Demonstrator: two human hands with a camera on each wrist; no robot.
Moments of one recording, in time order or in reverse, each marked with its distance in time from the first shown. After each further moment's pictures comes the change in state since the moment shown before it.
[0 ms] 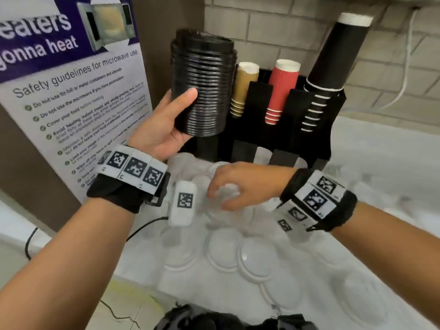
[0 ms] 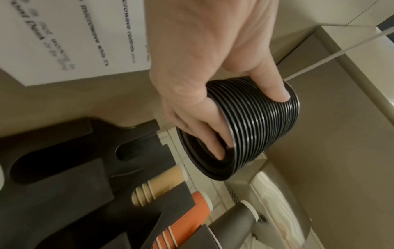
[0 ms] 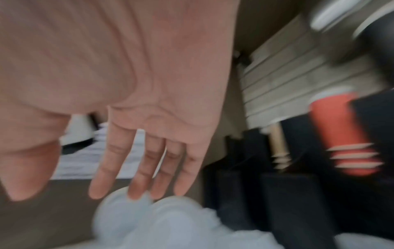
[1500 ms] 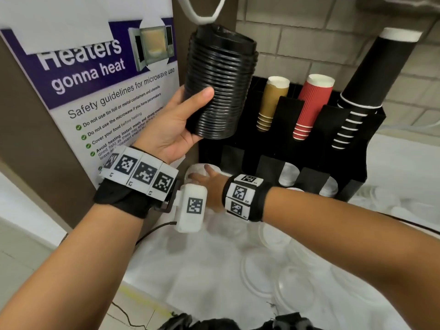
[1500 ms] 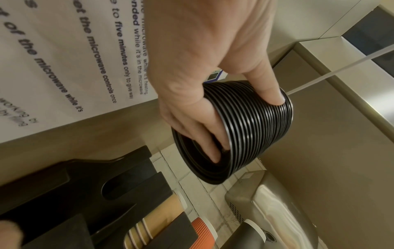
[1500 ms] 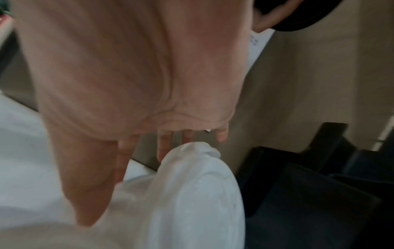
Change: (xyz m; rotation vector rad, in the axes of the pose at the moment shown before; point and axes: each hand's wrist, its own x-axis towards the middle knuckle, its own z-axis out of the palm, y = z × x) left_hand -0.002 0.040 -0.008 0.146 0.094 0.048; right_hand 0.136 -0.025 0.017 -0.662 -0.279 0.104
